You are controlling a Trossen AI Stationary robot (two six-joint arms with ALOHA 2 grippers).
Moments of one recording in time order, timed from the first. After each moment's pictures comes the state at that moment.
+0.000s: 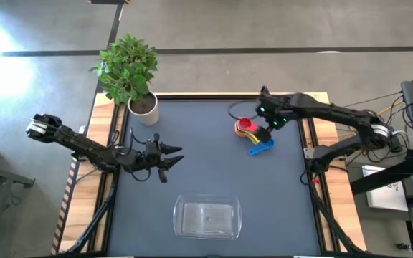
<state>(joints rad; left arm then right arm) -0.30 1.06 0.32 0.74 -0.56 -0.17 -0.40 1.31 1.17 -1.14 0.08 0.33</state>
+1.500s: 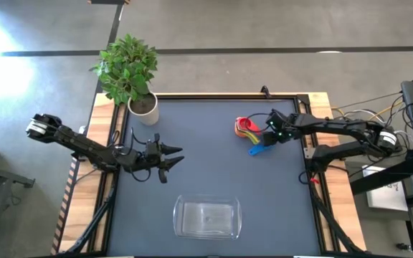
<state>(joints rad) -0.30 1.06 0.32 0.73 -0.54 -0.17 -0.57 1.21 0.55 -0.62 0.03 0.74</state>
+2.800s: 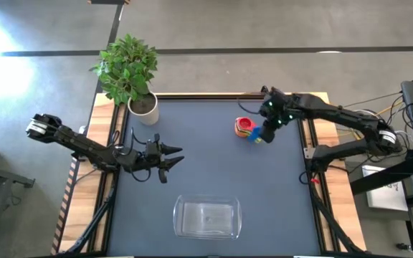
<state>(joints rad) -0.30 1.06 0.32 0.73 -0.54 -0.18 -0.52 1.22 1.06 -0.95 -0.11 0.07</state>
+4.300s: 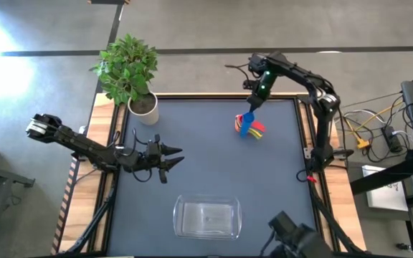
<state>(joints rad) -0.30 1.06 0.32 0.69 -0.55 -0.22 -0.91 1.98 1.74 -1.44 -0.61 -0.40</state>
